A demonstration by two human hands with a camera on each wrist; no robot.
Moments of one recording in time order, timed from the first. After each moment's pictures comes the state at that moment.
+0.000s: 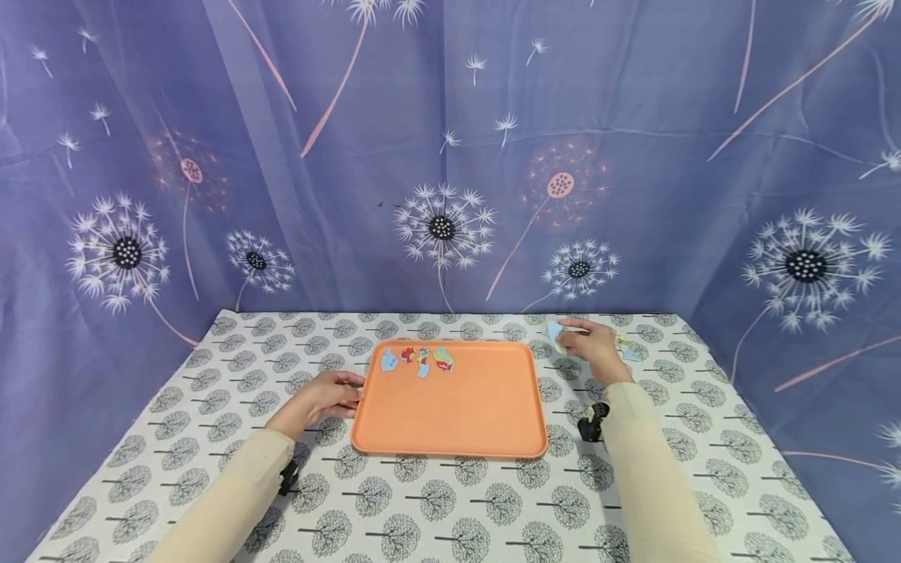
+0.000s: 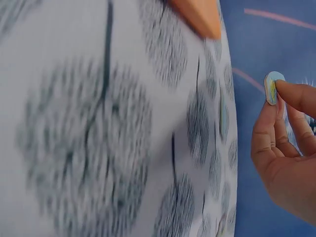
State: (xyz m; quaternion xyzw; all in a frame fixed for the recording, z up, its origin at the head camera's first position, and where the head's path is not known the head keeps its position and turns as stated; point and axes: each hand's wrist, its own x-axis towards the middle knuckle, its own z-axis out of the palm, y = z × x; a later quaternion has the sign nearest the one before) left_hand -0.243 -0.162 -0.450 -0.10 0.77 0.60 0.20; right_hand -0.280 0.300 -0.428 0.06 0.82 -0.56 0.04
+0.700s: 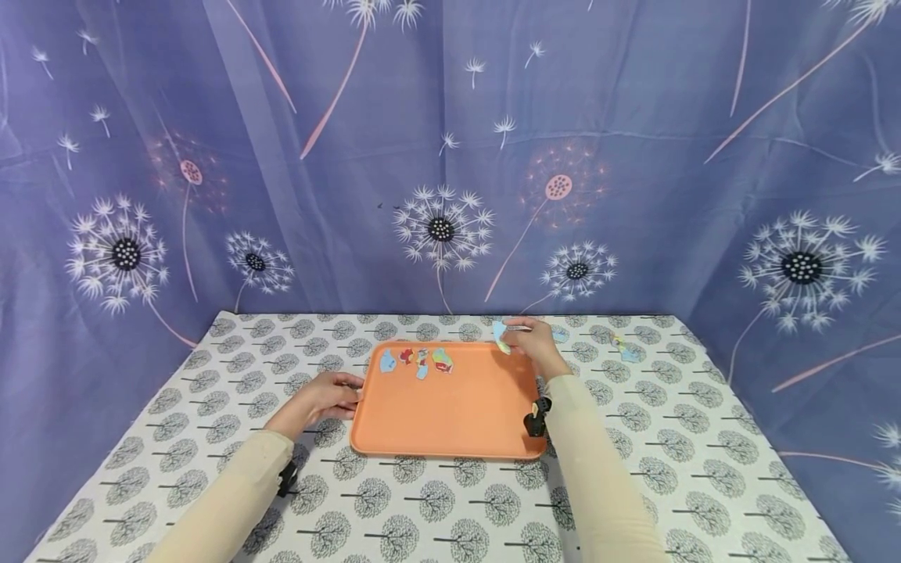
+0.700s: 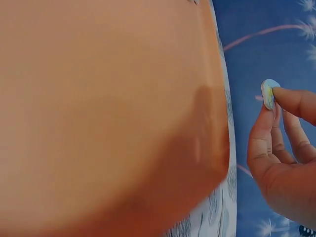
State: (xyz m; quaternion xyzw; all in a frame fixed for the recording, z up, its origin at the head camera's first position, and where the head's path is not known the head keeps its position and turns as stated) left_hand -0.241 -0.161 -0.449 -0.09 0.78 0.59 0.19; right_hand -0.300 0.212 -0.431 0.03 0.77 -0.64 0.04
